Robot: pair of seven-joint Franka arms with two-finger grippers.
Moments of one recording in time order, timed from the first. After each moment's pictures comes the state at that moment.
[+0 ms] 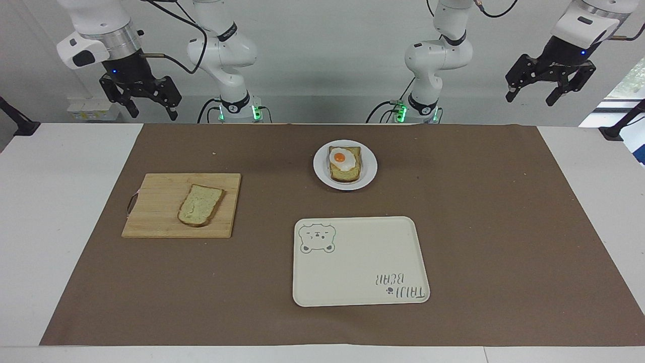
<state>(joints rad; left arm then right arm) 0.07 -0.04 -0.08 -1.37 -0.06 1.34 0.12 0.03 -0.08 -0.08 -1.56 0.00 1.51 0.07</state>
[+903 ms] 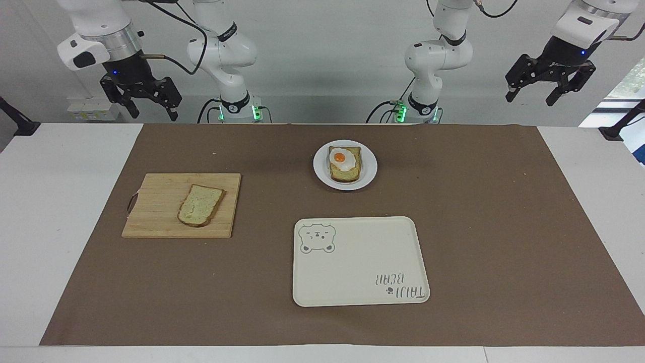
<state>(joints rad) 0.07 -0.04 -0.08 -1.37 -0.06 1.34 0.12 0.03 -0.08 -0.08 -1.57 0.00 1.51 0.07</state>
